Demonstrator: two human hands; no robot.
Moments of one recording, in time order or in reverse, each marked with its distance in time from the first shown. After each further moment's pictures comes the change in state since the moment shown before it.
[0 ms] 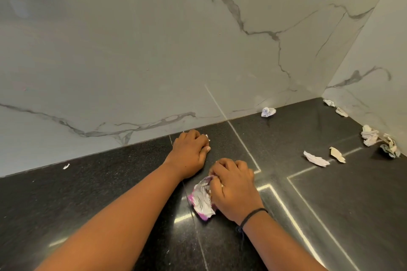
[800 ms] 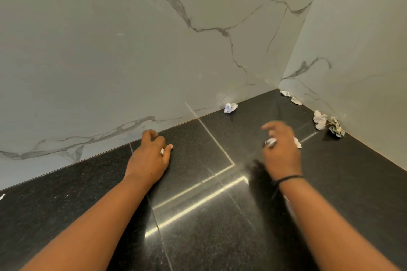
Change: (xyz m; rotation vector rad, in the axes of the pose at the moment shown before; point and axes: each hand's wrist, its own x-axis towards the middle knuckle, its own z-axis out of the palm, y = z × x) left_hand 0.002 0.011 -0.003 0.007 0.081 -0.162; right_hand 0.006 0.116 -0.097 0.272 0.527 0.366
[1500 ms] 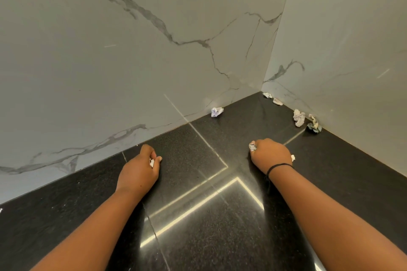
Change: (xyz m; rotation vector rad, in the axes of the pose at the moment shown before) left_hand -0.022 0.007 -0.013 -0.107 -0.024 -0.058; right_hand 0.024 0.030 -0.012 -0.804 -0.443 0.098
